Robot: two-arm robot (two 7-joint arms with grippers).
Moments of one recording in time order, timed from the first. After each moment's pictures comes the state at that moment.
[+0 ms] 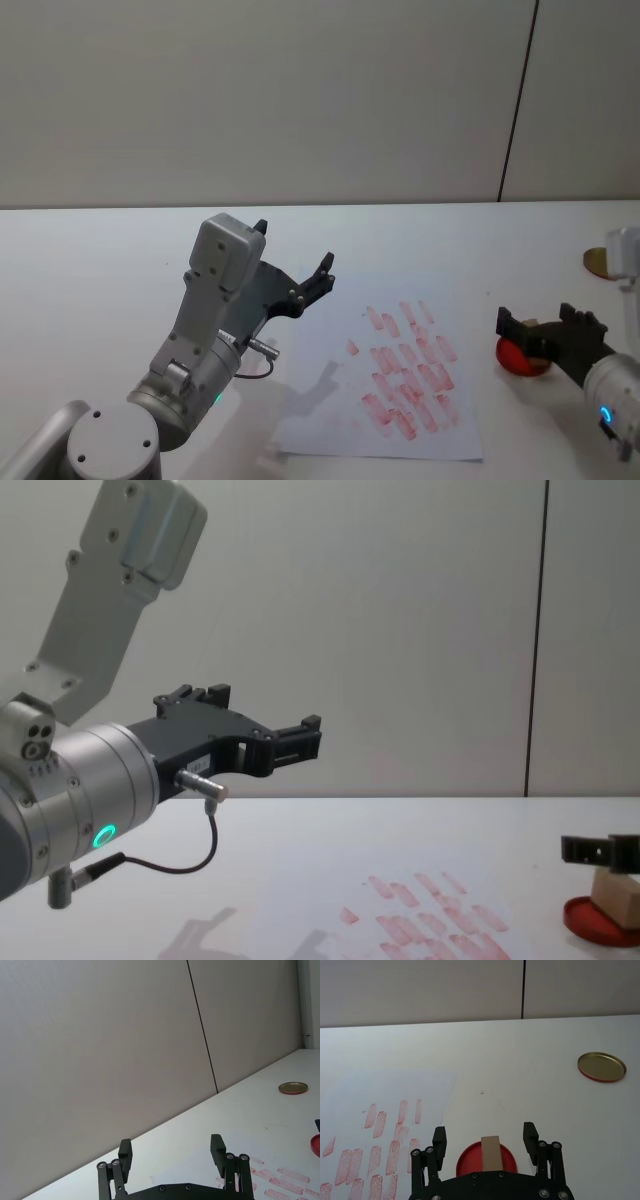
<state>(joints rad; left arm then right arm) -0.24 0.38 0.45 -1.63 -0.20 0.01 -0.01 0.13 0.24 -0.21 -1.62 0.37 0.44 -0.07</state>
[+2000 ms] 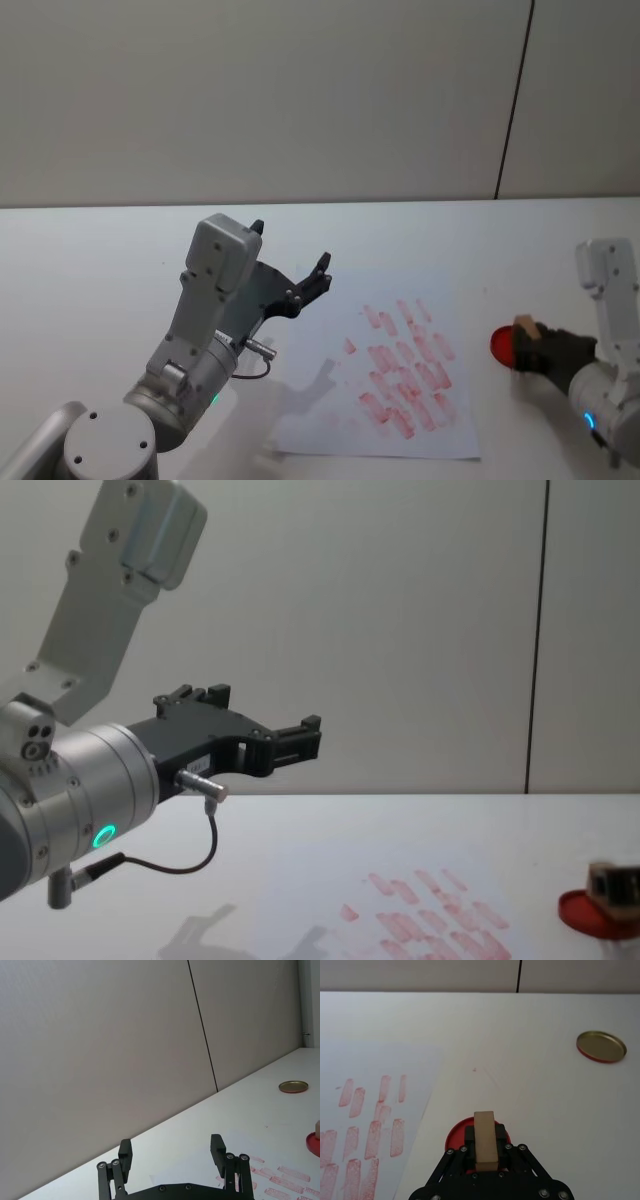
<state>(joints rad) -0.24 0.38 0.45 -1.63 -0.20 0.01 -0.01 0.15 0.20 -0.22 -1.59 0.28 0.53 -0.10</state>
